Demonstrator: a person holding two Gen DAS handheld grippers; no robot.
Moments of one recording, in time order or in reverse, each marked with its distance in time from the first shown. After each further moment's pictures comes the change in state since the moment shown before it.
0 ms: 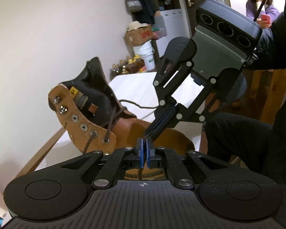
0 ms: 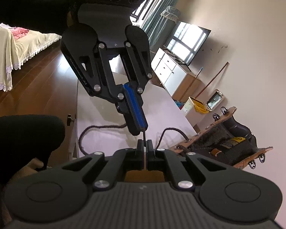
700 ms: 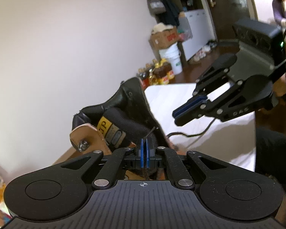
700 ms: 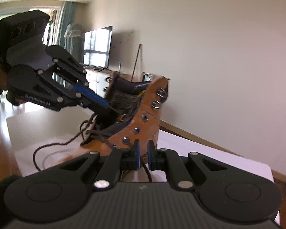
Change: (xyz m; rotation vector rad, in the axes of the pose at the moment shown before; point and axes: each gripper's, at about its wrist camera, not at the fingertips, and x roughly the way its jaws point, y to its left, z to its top) left arm 0.065 0.039 0.049 0.000 0.018 0.160; right arm -0.019 -0.073 -0.068 0.599 -0.056 -0.319
